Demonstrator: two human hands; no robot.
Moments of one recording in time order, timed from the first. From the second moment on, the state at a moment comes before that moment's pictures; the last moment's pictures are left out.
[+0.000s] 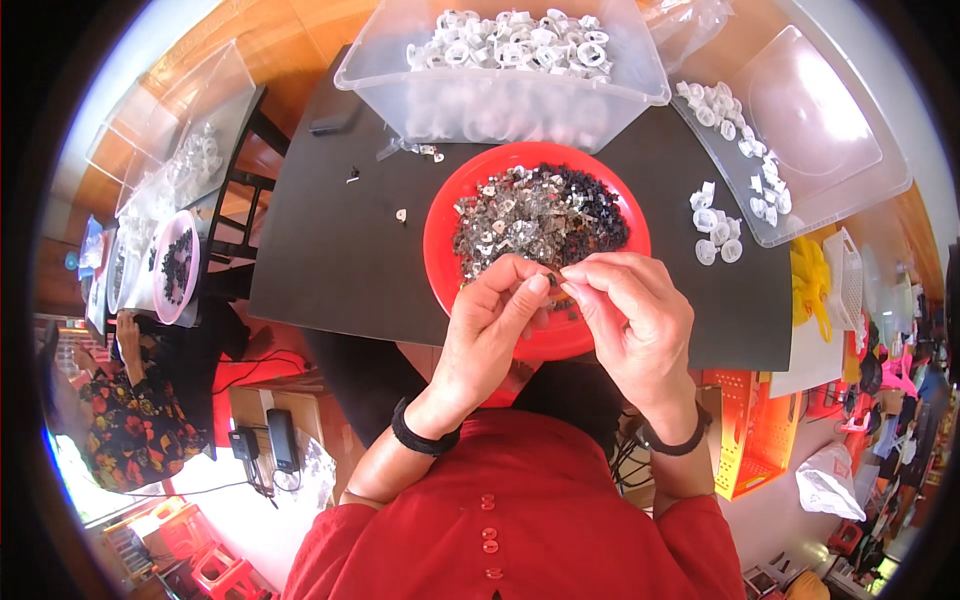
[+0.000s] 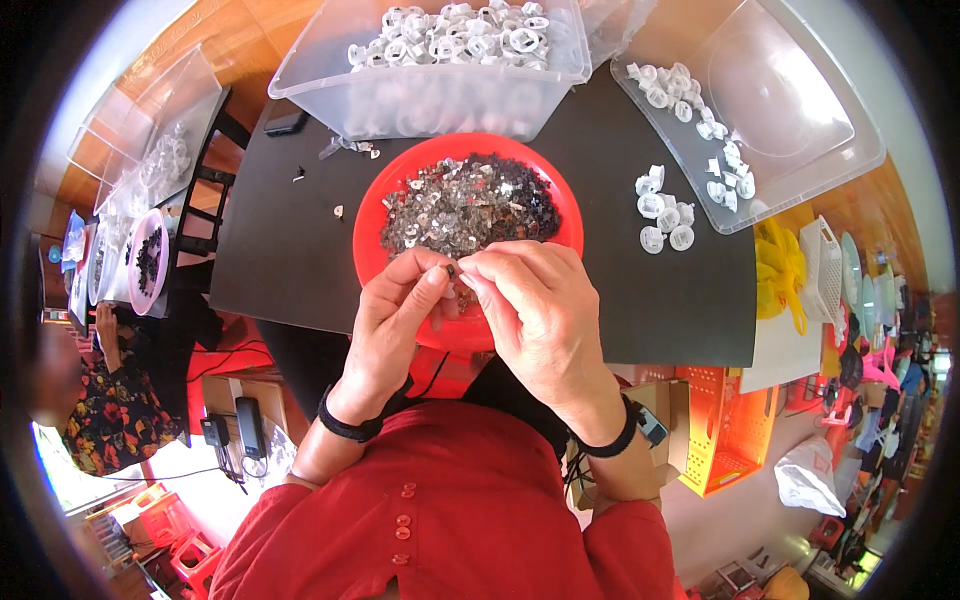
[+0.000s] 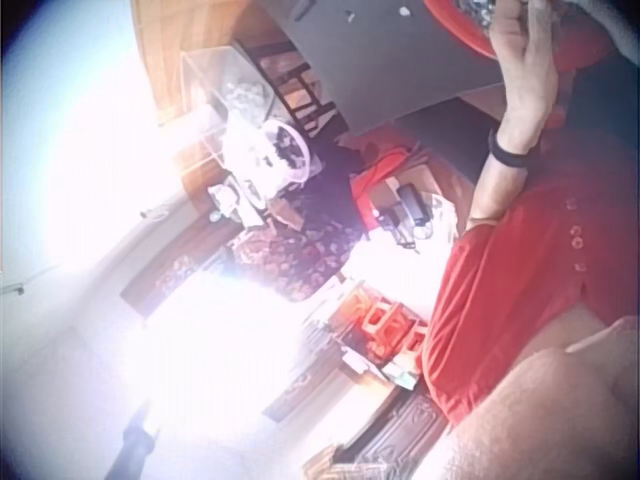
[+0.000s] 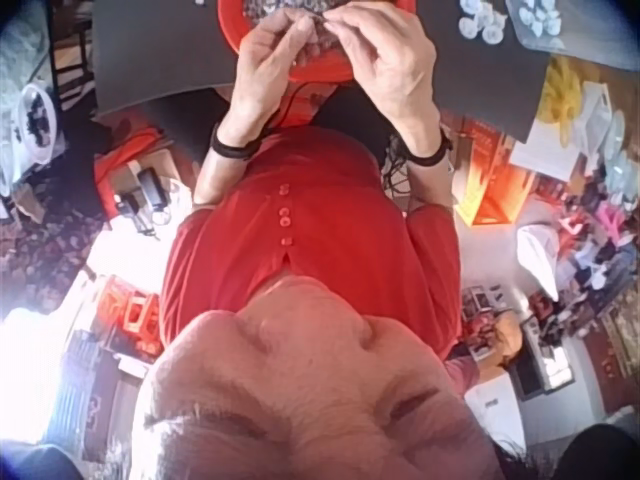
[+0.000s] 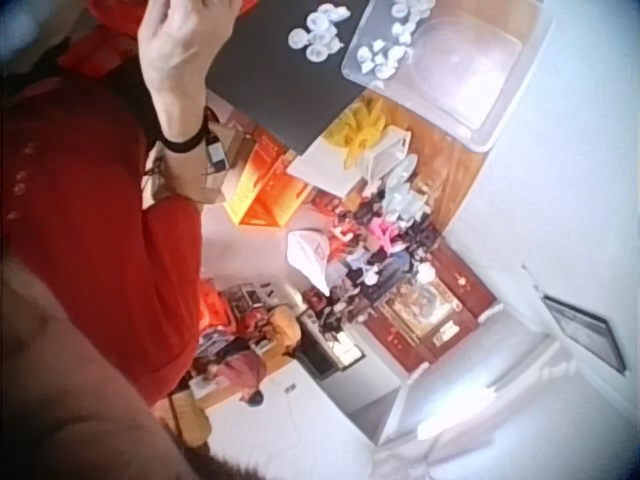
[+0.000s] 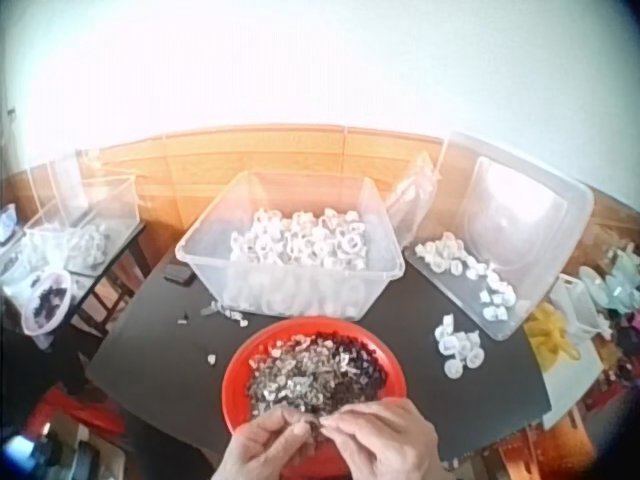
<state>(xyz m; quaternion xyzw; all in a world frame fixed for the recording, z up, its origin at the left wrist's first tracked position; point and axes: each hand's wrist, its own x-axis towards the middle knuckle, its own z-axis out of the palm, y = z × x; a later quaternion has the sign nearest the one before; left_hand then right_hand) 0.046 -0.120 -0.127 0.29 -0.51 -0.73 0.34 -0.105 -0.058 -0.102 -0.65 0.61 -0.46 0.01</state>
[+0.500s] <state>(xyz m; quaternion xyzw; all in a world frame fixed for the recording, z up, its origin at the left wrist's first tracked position) 0.079 -0.150 -0.097 0.34 -0.70 -0.52 0.35 -0.115 -0.121 -0.066 -0.82 0.42 -0.37 0.07</state>
